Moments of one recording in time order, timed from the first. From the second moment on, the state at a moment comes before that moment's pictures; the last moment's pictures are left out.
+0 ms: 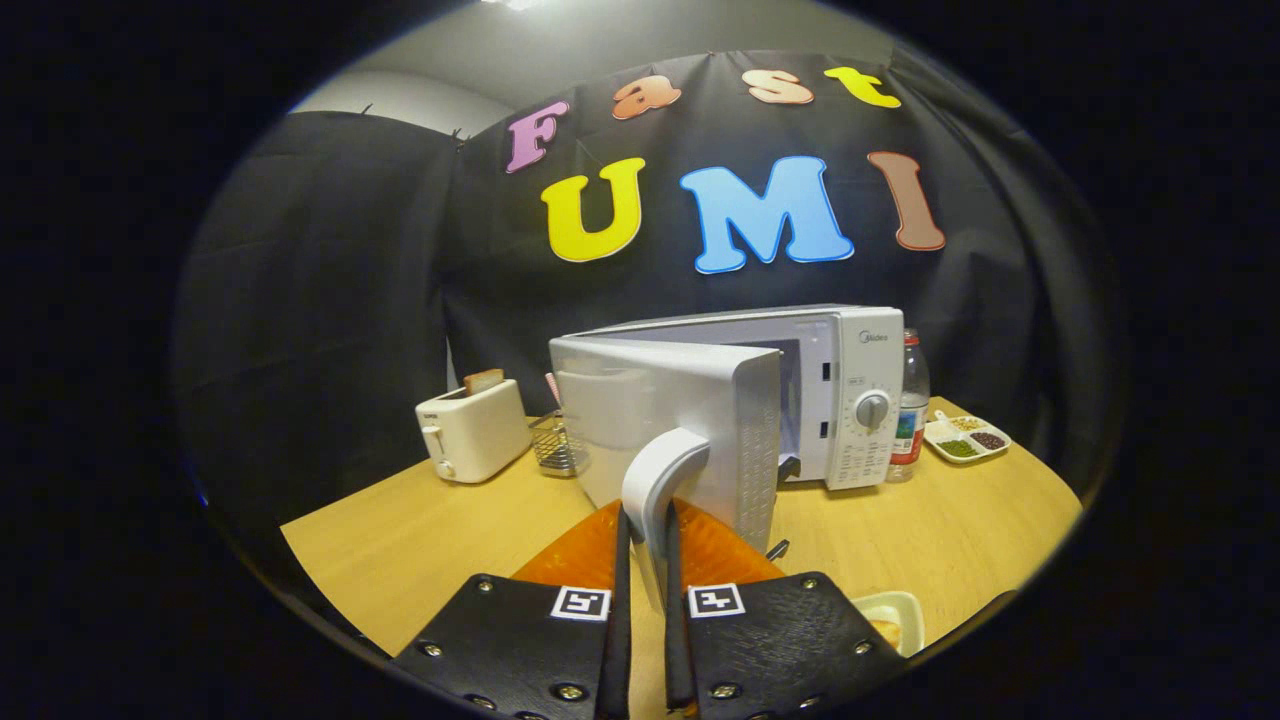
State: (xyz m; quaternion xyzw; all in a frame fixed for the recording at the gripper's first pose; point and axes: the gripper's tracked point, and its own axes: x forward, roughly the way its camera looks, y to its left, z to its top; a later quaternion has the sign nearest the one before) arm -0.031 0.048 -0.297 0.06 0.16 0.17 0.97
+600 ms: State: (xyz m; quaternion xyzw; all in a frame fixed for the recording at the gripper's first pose) arm -0.079 0.186 -0.292 -0.01 0.11 0.07 0.99
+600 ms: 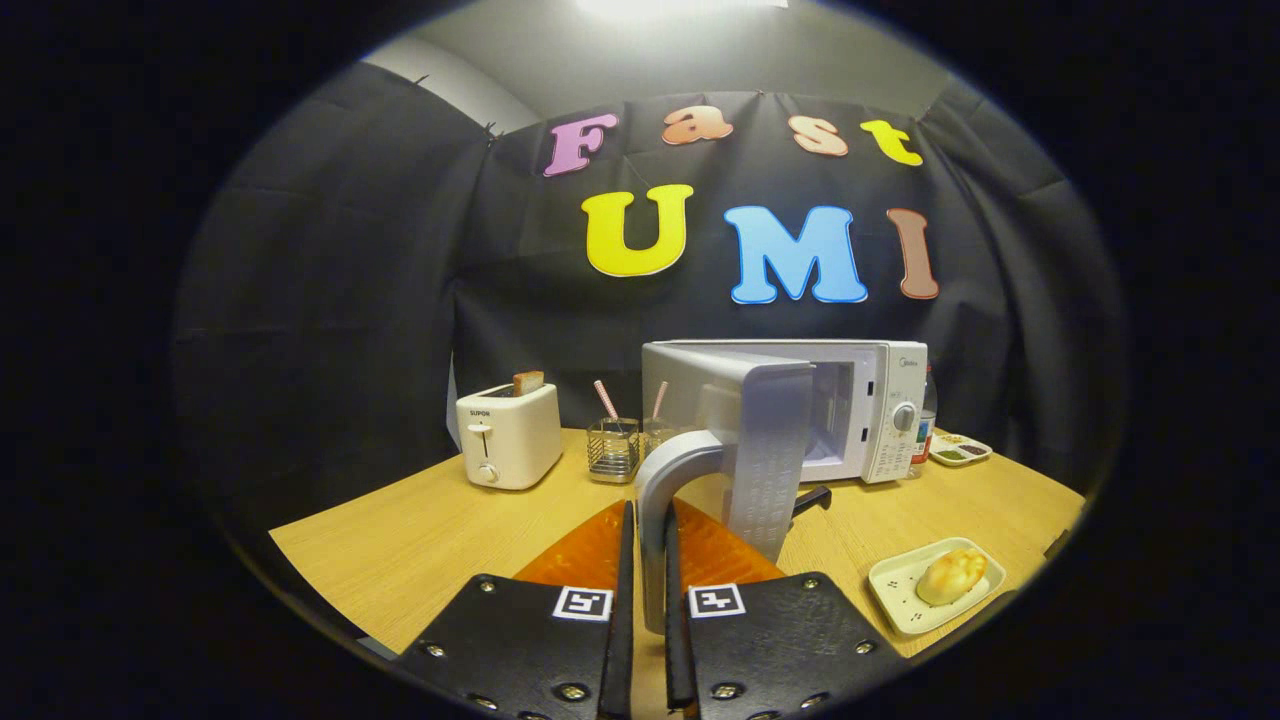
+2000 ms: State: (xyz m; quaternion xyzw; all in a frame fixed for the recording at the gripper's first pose) arm -0.132 0.056 -0.292 -0.01 0.10 0.16 0.98
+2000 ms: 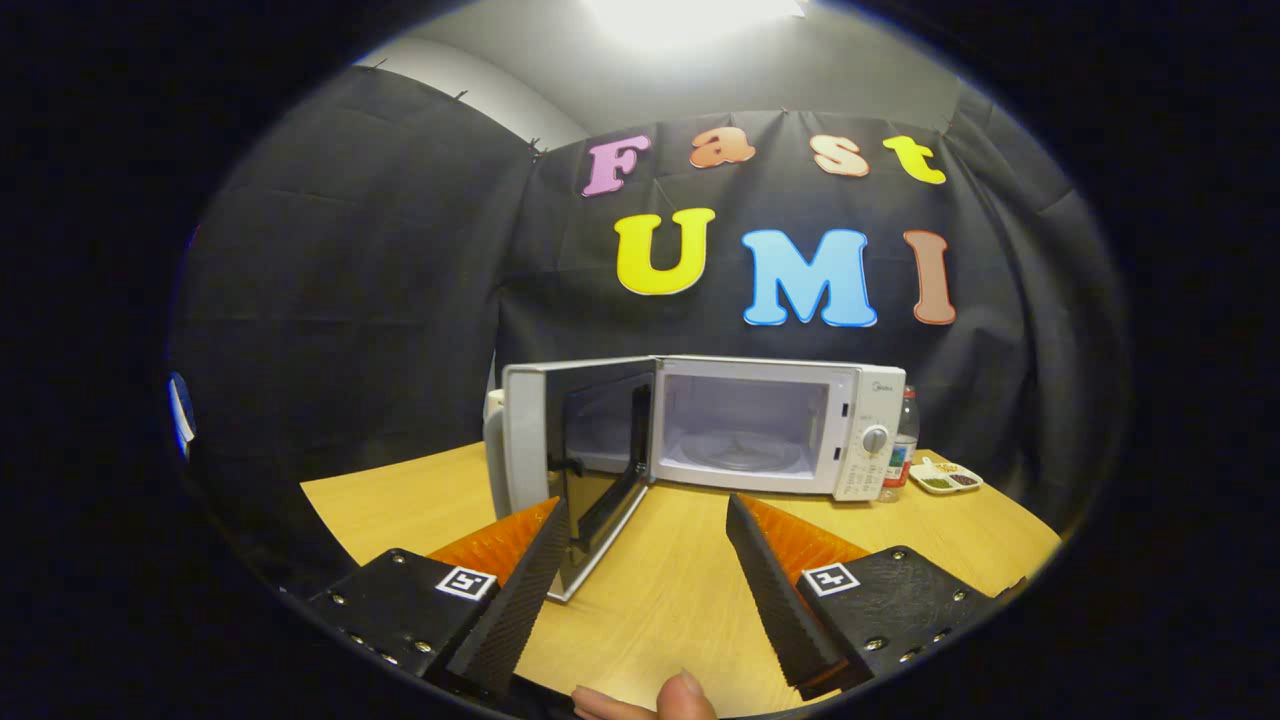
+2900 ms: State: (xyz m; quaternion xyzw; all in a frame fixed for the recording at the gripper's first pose) arm -0.090 -0.118 -0.424 -0.02 0.29 0.02 0.96
